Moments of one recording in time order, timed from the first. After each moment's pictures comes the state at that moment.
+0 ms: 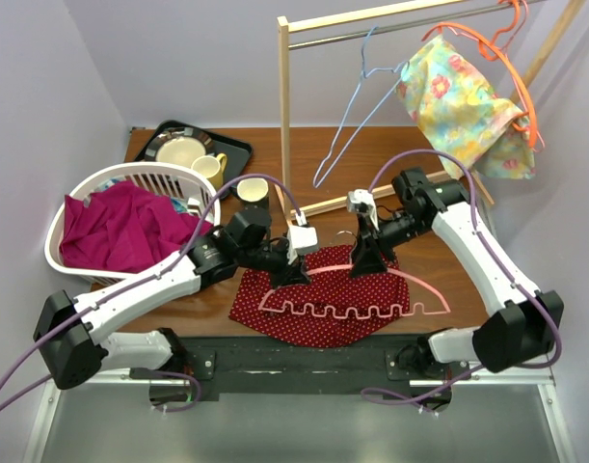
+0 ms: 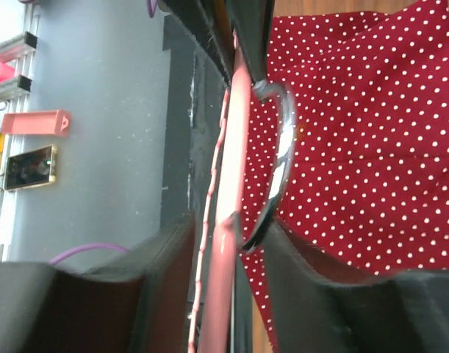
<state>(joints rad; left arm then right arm) -0.87 1.21 0.93 -0.31 0.57 0.15 0.32 1.35 1.28 -1.37 -1.09 -0.91</state>
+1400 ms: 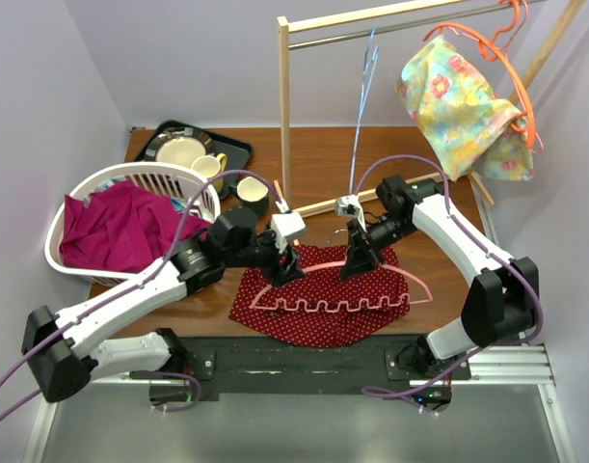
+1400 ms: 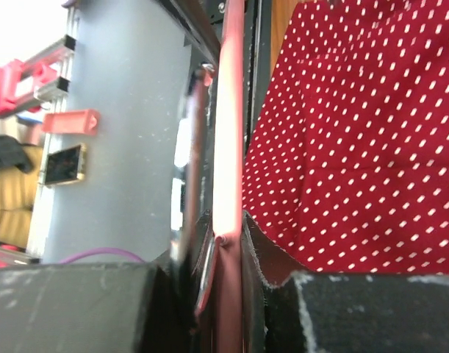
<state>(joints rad) -0.85 1.12 0.92 -0.31 0.36 0.05 0.35 1.50 1.23 -1.34 -1.15 -0.97</state>
